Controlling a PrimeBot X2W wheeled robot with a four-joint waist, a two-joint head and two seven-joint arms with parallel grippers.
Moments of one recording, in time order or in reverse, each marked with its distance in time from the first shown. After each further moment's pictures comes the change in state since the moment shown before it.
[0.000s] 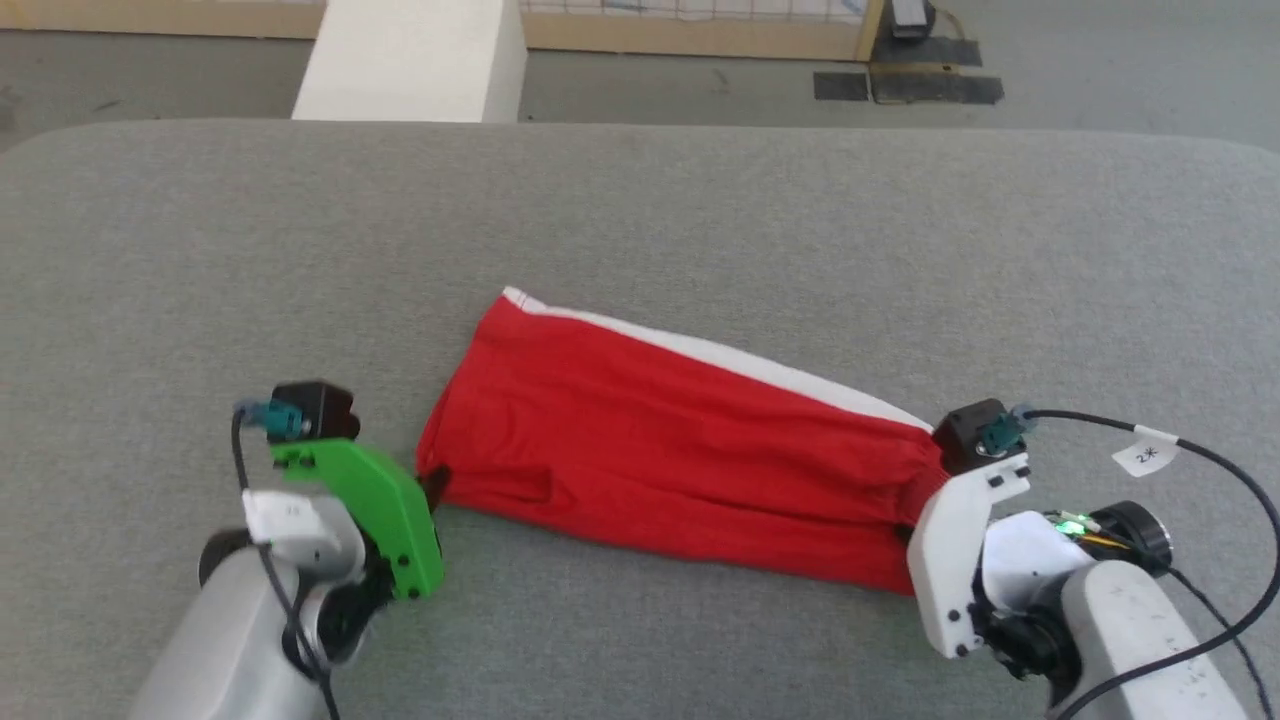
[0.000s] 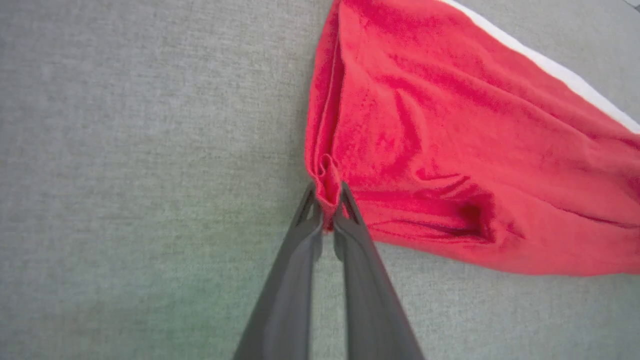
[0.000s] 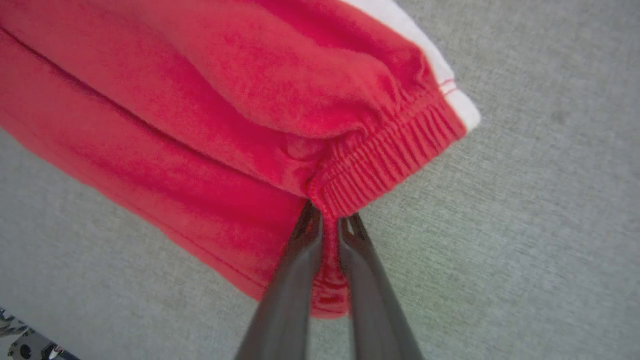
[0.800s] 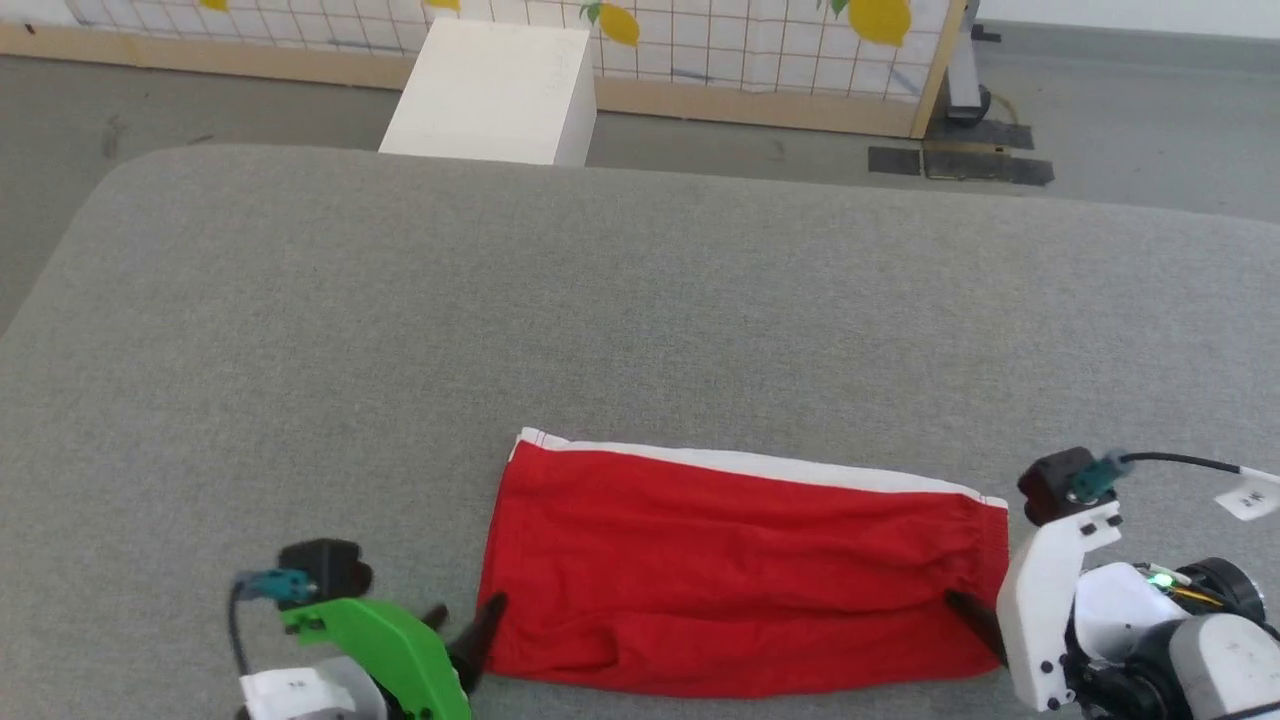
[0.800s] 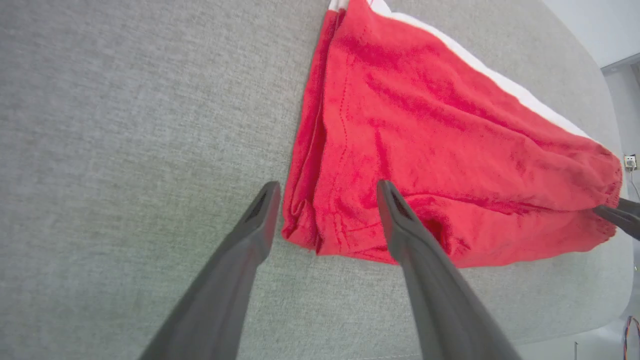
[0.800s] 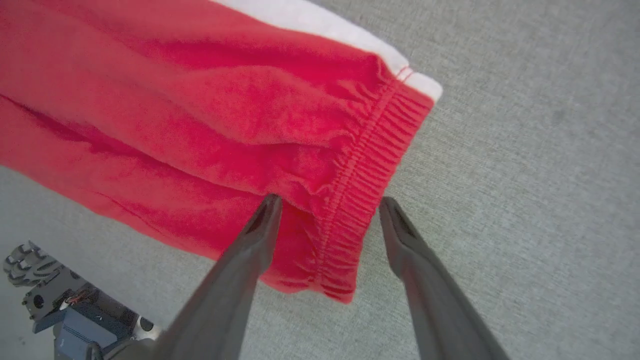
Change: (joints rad) left arm 0.372 -0.022 0.019 -0.339 -0.082 0.113 -0.037; right arm 0.128 -0.172 -0.007 -0.146 0.184 0.000 0.091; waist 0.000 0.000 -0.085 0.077
